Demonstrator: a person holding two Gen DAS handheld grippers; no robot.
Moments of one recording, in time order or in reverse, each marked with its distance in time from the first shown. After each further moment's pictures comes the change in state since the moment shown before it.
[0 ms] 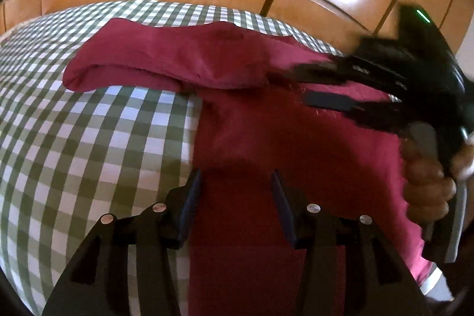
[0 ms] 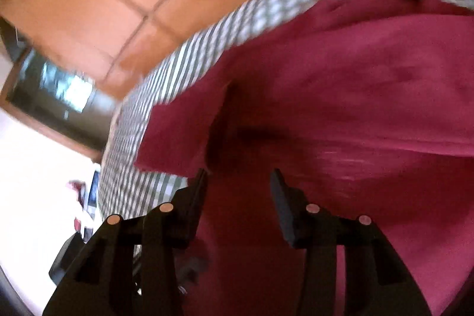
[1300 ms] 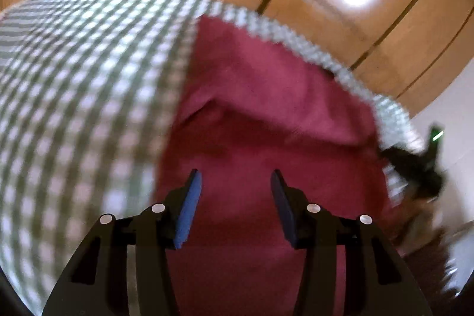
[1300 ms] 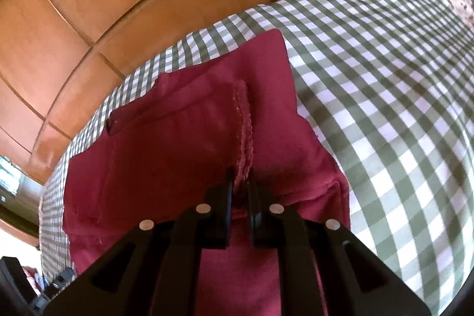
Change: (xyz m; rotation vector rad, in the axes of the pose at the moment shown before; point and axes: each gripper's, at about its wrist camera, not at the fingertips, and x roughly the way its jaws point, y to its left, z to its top) left arm 0.004 -0.016 0.051 -0.121 0.069 -0.126; right arm -0.177 -0.199 -0.030 0.268 -0.388 -0.405
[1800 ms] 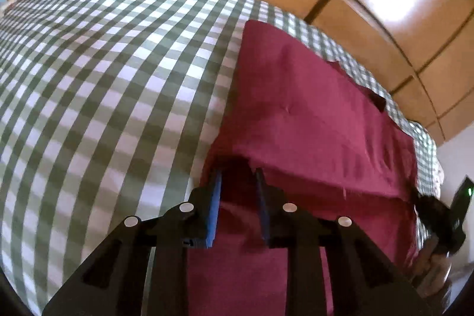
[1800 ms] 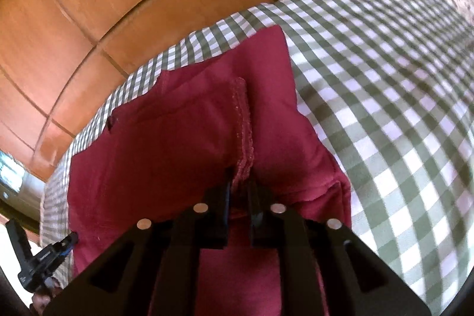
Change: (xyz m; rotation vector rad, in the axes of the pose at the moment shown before) left arm 0.042 0.038 0.031 -0.100 0.007 0.165; right arm -0.011 0.014 0.000 -0.044 -0.016 -0.026
